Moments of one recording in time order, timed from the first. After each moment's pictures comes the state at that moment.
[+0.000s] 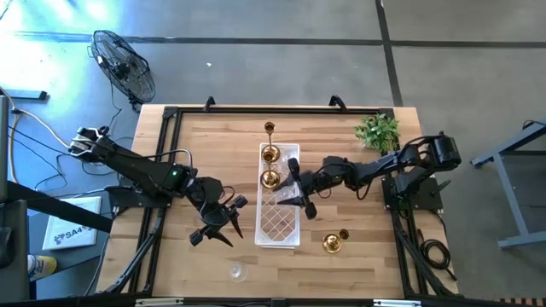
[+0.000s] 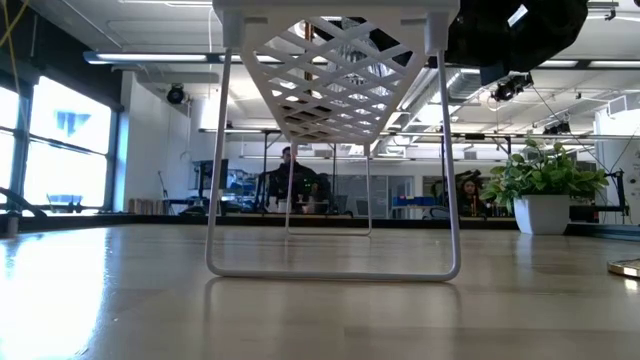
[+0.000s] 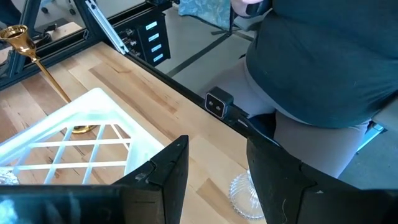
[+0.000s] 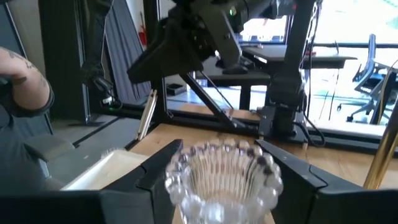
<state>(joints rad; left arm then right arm) -0.35 1.23 0.97 -0.24 0.41 0.28 0.05 1.60 0.71 0.91 -0.30 0.00</state>
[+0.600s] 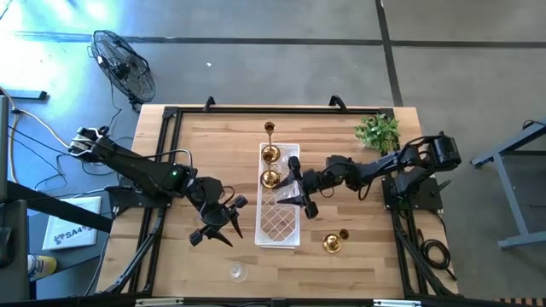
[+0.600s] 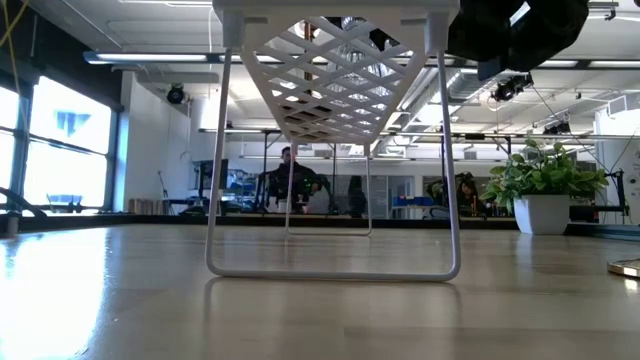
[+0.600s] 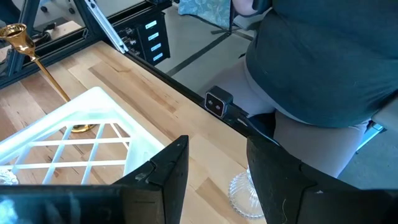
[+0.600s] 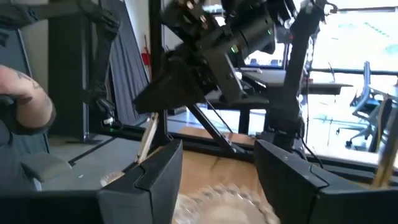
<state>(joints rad) -0.35 1.23 0.97 -0.24 0.41 0.28 0.06 1.60 0.71 1.01 -0.30 0.00</state>
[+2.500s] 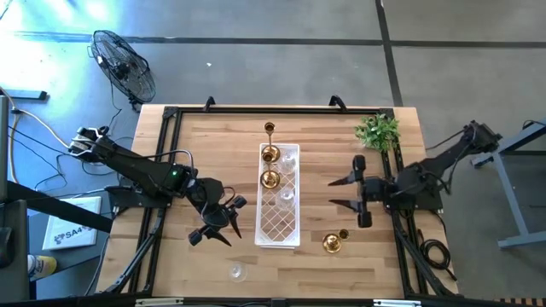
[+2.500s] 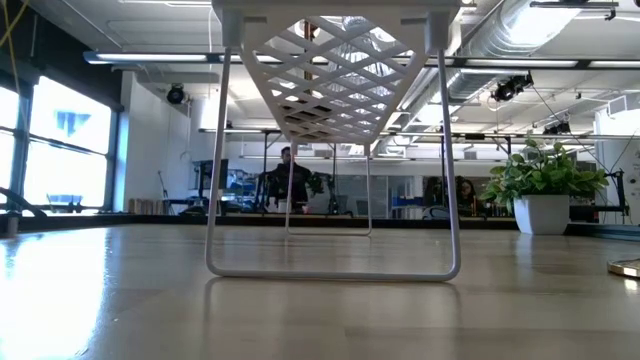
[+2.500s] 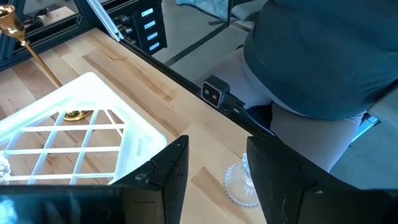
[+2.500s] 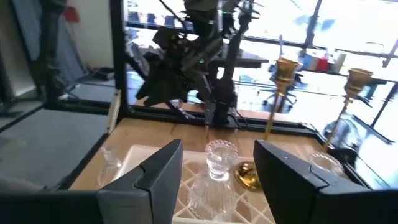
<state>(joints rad) -0.35 1.23 0.97 -0.28 0.41 0.28 0.54 0.85 0.70 0.06 0.51 -0.04</state>
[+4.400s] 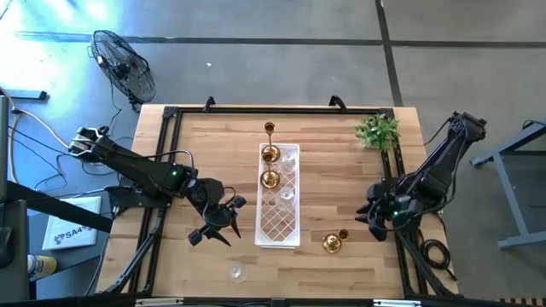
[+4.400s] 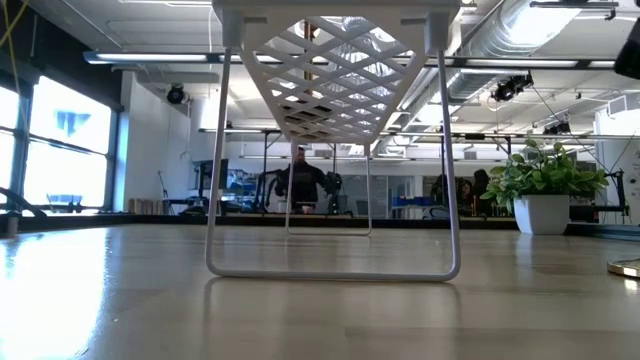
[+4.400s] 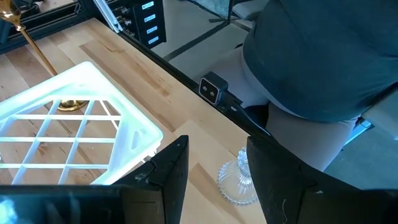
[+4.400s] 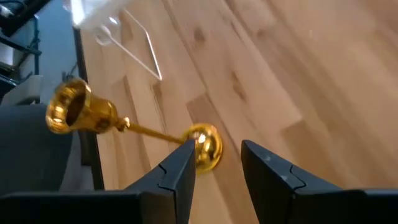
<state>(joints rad) -0.35 1.23 0.97 -0.30 0.41 0.23 0.87 0.86 0.71 -0.79 0.50 1.26</state>
